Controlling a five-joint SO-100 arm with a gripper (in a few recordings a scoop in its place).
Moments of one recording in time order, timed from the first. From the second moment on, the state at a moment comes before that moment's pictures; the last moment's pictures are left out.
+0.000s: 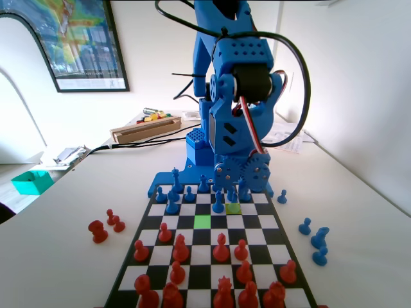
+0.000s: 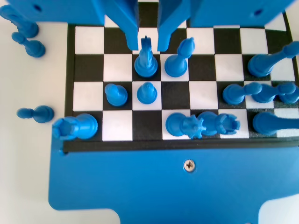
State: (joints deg) arm -10.1 86.0 124.5 52.6 -78.7
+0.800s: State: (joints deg) arm -10.7 83.1 124.5 50.1 -78.7
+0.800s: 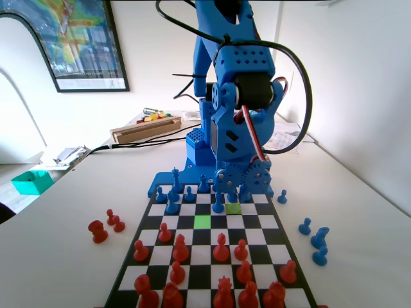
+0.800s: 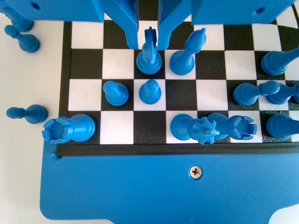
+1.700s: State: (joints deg) arm -10.1 82.1 125.3 50.1 -78.8
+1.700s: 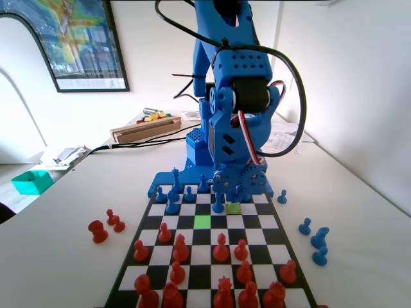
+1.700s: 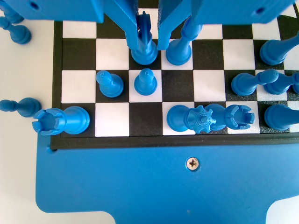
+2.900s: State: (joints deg) arm -3.0 82.4 114.2 57.6 -80.6
